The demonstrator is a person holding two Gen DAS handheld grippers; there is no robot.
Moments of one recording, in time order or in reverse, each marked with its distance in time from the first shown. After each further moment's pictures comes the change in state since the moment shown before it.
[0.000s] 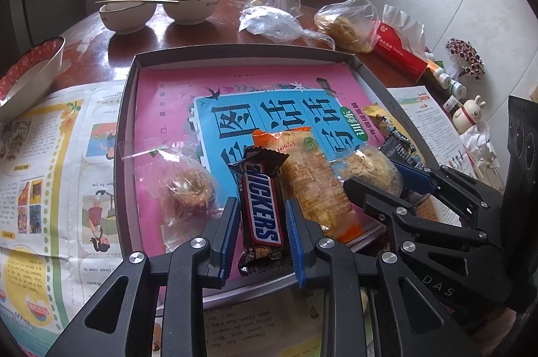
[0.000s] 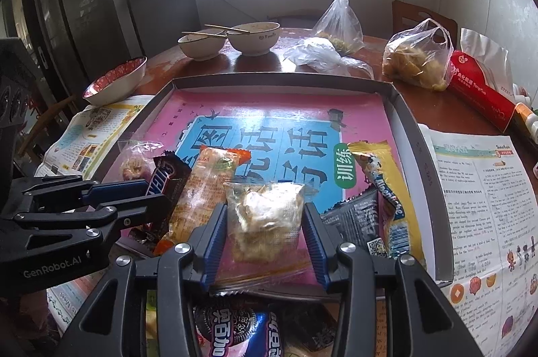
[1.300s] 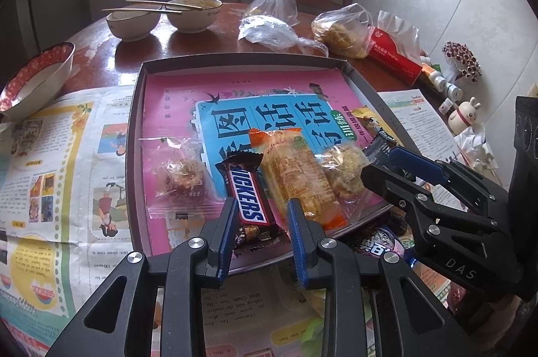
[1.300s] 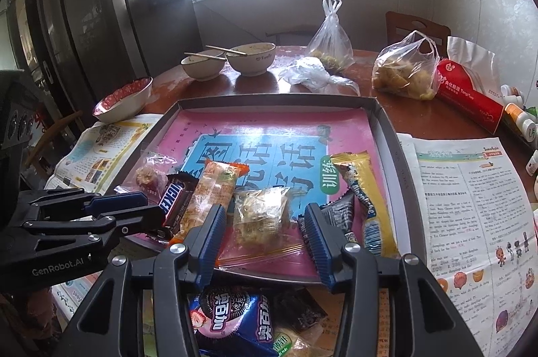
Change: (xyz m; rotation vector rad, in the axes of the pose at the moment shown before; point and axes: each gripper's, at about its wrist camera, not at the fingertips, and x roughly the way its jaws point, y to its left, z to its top) left arm -0.023 -0.009 -0.007 -0.004 -0.027 0.011; right arm -0.033 -0.007 -0.001 0.020 -0.083 0.006
